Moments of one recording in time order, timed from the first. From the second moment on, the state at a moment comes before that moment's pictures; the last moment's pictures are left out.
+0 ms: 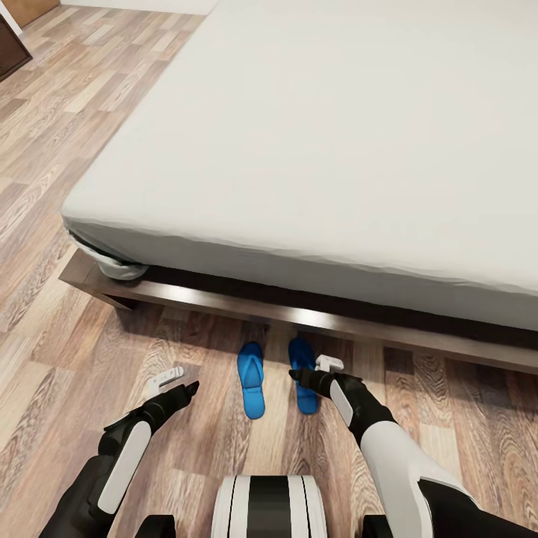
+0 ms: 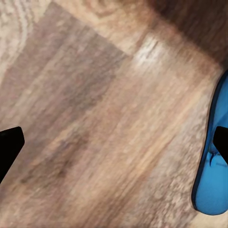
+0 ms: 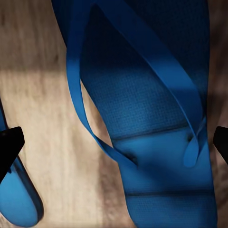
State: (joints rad) left arm -0.34 0.05 -0.02 -1.31 0.57 0.52 0.22; right arm -0.84 0.17 -0.27 -0.45 0.03 0.37 0.19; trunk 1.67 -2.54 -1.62
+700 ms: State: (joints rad) left arm -0.34 0.05 -0.02 -1.31 0.57 0.52 0.22; right arm -0.84 0.17 -0.27 -0.45 0.03 0.37 0.19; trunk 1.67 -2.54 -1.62
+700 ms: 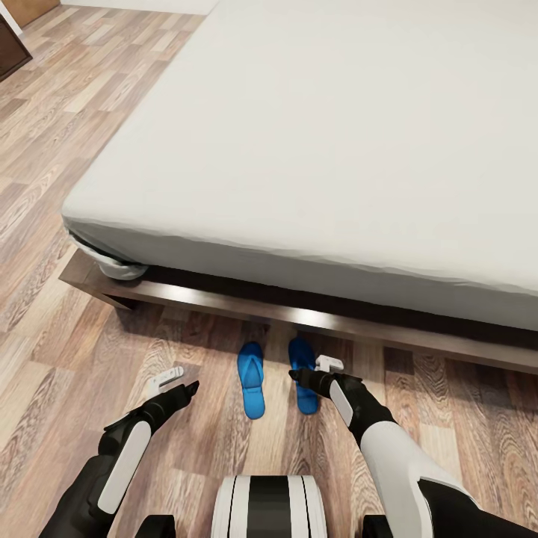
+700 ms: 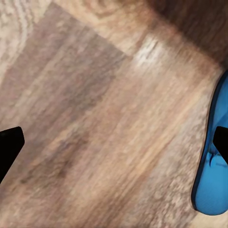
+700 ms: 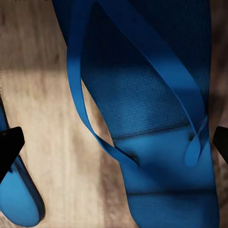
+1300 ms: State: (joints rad) left arm -0.34 0.05 -0.02 -1.31 0.57 0.52 0.21; right arm -0.79 0.17 -0.27 -0.63 0.02 0.44 0.19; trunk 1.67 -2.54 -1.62
